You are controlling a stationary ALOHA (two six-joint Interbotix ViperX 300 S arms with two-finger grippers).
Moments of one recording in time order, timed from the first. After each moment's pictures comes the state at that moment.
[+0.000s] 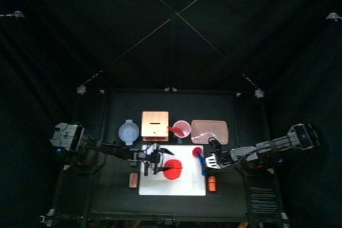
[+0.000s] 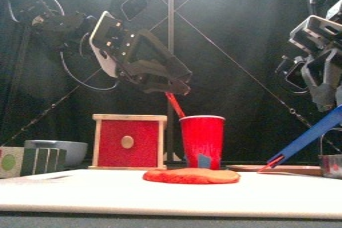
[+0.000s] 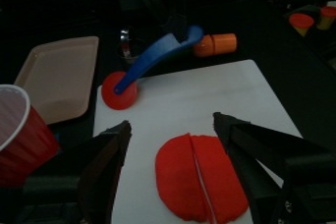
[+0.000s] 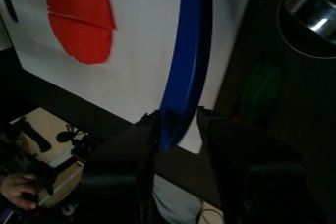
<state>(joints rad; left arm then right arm) -0.12 0.07 0.78 -0.13 -0.54 0.22 0.19 -0.44 1.02 0.10 0.39 1.52</state>
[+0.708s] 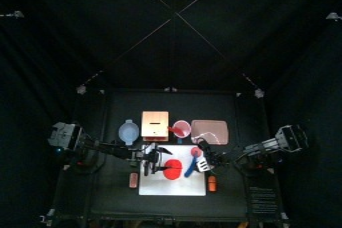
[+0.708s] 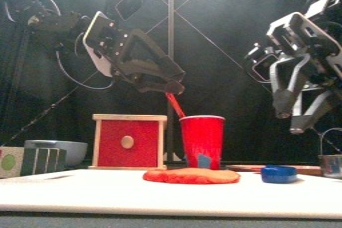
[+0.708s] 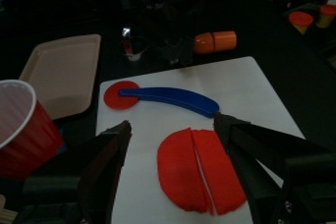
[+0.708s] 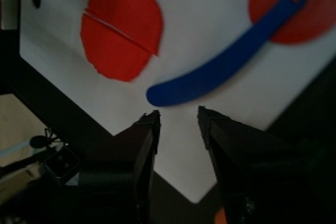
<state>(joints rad) -0.11 0.04 0.81 -0.12 -0.54 0.22 0.19 -0.24 0.89 -0.25 0.28 1.51</state>
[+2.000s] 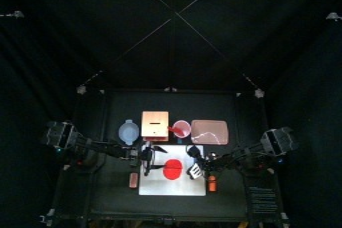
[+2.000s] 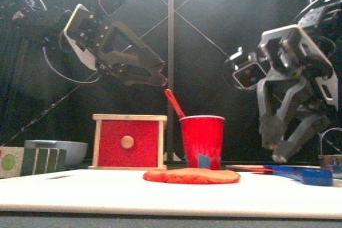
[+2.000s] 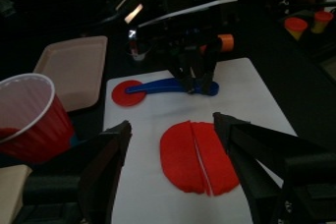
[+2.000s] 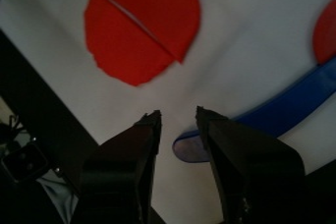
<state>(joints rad) -0.12 -0.07 0.89 -0.13 -0.54 0.22 0.25 -0.10 0.84 -0.46 0.18 1.50</state>
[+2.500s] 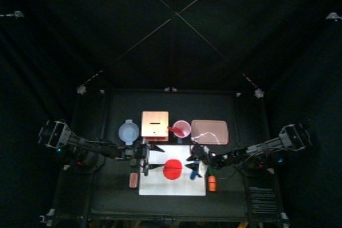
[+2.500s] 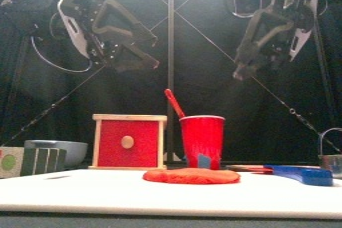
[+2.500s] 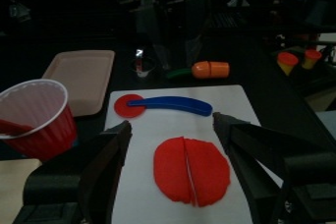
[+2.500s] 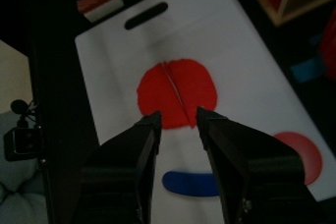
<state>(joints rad) -0.17 -0.17 0.94 -0.26 -0.56 0.22 0.27 -0.37 0.85 -0.99 0.28 1.51</state>
